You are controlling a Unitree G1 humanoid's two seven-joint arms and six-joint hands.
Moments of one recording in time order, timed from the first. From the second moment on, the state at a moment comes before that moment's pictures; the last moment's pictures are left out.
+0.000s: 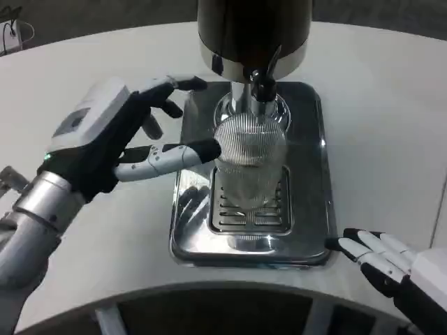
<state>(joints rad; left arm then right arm) -0.57 0.58 0.02 0.13 0.33 -0.32 -0.13 0.32 -0.44 -0.26 -1.03 -0.62 0.06 0.69</state>
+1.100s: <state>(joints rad) -0.63 0.45 -0.05 -0.44 -0.04 0.25 -0.33 0.28 -0.46 -0.21 -1.03 -0.65 0.10 0.69</state>
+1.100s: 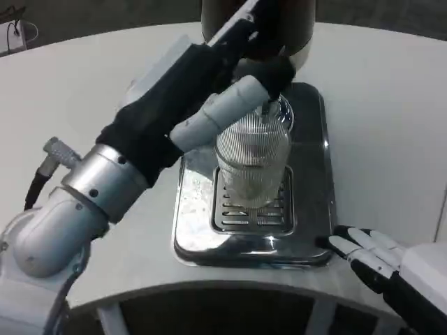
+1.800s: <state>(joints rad) -0.76 0.44 -0.14 -0.42 0.11 0.32 -0.38 0.32 -0.44 -0.23 -1.03 -0.62 0.09 0.69</state>
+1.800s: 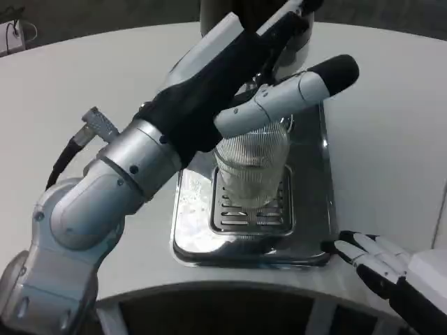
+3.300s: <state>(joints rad) -0.75 0.42 -0.24 -0.37 0.39 0.18 -0.40 0.24 -0.24 -0.20 -0.81 -0.25 0.19 0.37</state>
